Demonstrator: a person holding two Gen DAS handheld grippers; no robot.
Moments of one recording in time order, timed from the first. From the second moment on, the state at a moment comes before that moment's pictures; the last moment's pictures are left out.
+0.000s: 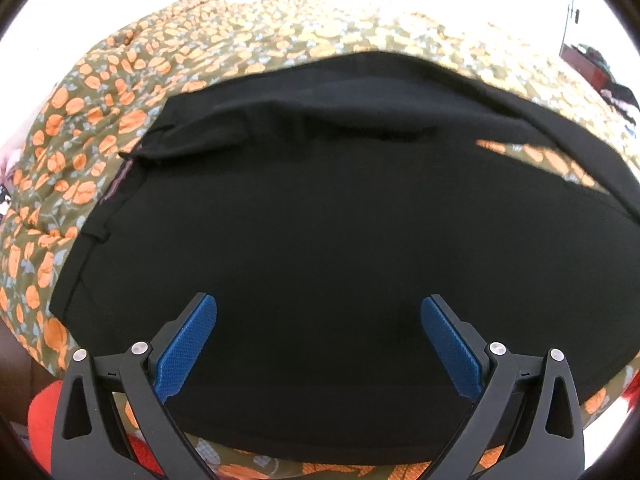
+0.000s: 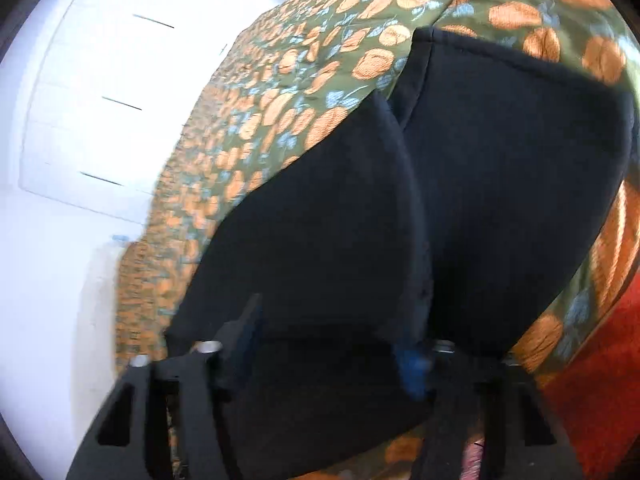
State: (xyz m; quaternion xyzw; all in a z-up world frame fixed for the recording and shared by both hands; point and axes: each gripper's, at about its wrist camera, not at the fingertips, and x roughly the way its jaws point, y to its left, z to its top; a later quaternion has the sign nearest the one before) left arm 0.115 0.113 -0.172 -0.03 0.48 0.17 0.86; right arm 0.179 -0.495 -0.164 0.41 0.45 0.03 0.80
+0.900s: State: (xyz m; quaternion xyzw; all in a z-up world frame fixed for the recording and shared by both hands) left arm 0.301 0.171 -0.128 -0.41 0.46 0.02 0.79; right arm 0.059 -0.454 0.047 0.21 0.26 0.38 0.86
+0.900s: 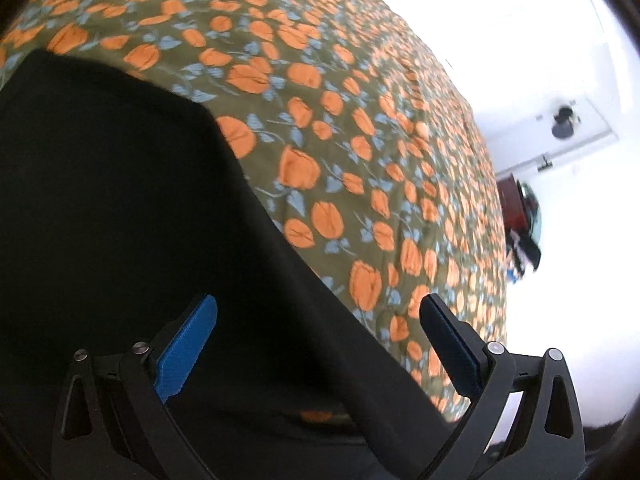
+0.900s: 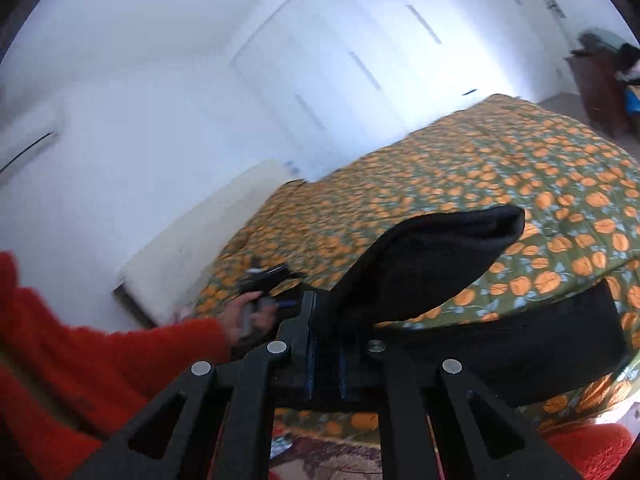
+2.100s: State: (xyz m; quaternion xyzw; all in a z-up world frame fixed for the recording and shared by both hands) left arm 0.083 0.129 -0.150 -0.33 0.49 0.00 0.81; right arm 0.175 -0.536 -0.128 0.21 0.53 0.12 0.82
